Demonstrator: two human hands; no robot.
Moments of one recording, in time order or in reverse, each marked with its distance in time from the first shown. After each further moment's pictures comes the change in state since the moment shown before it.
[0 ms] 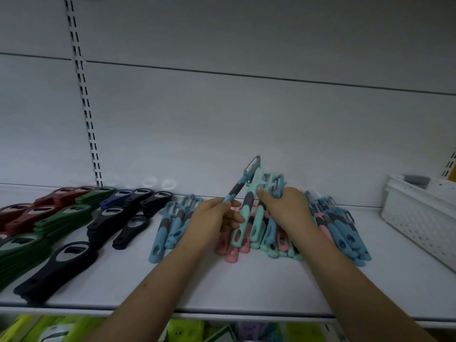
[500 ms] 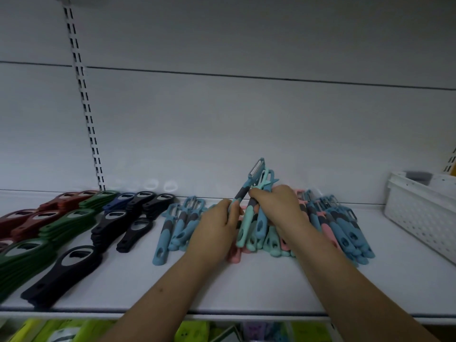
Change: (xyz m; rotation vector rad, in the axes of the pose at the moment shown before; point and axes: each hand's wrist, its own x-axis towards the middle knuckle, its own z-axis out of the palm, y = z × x) left_hand 0.001 -0.024 0.001 0.658 0.100 0.383; right_hand -0.005 -0.024 0.013 0.280 -0.055 0.193
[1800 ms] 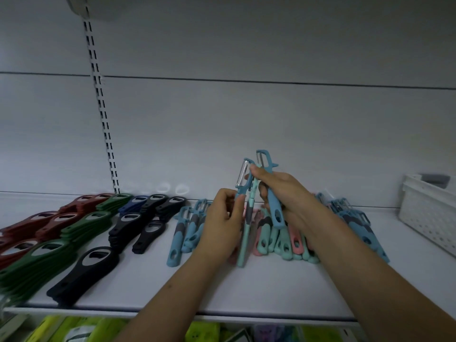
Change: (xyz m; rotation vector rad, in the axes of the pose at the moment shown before) left_hand 0.002 0.009 -0.006 -0.408 0.159 0.008; right_hand 0.002 -0.032 -0.007 0.411 -0.352 -0.029
